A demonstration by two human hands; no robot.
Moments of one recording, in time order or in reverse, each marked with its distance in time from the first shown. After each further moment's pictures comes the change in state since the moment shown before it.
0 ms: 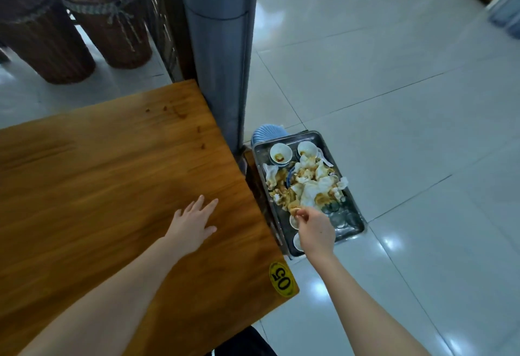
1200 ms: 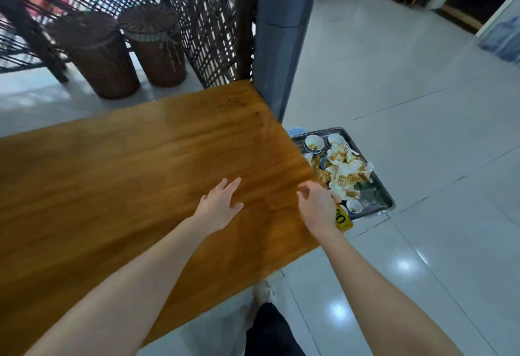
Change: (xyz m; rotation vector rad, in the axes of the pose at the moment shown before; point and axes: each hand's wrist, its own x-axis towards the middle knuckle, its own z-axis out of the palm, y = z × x) left_hand -0.182 -0.101 0.013 -0.219 0.169 0.057; right_hand -0.186 -0.120 0.035 0.001 0.121 -0.214
